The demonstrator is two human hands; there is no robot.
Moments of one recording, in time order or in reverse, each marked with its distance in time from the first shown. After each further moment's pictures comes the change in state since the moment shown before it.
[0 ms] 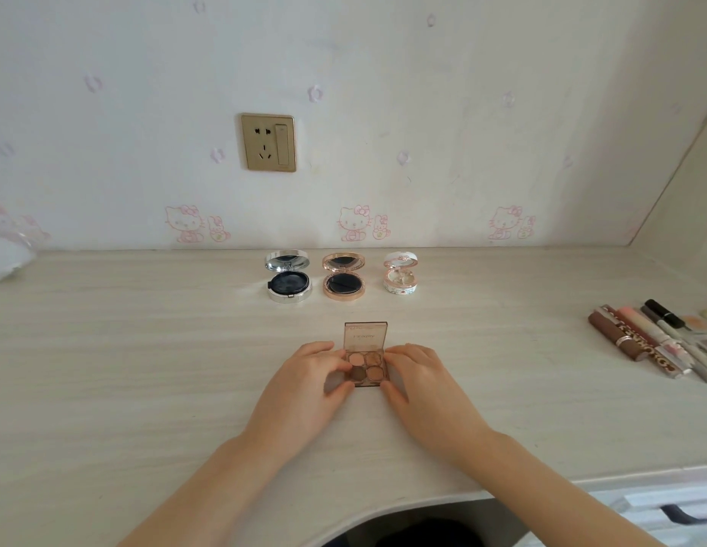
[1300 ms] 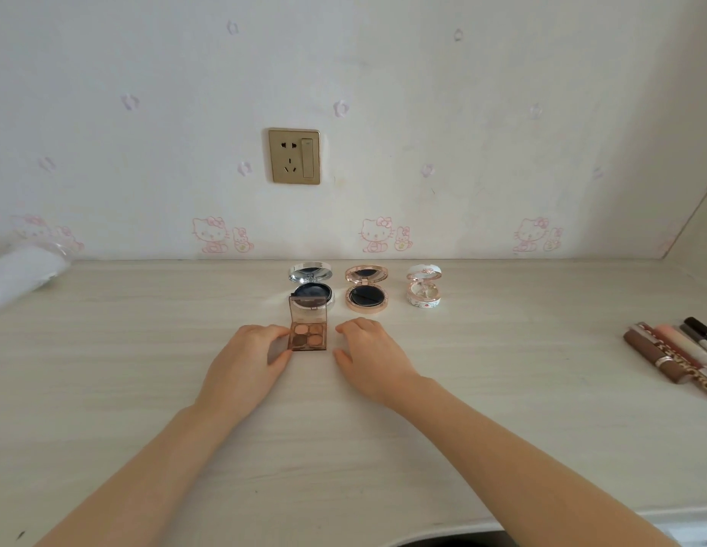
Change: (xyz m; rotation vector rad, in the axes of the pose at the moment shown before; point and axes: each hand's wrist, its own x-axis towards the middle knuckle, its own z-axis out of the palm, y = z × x) left_hand 0.020 -0.087 -0.056 0.225 0.126 -0.206; right_hand 0.096 -0.046 0.037 -0.001 -0.140 0.018
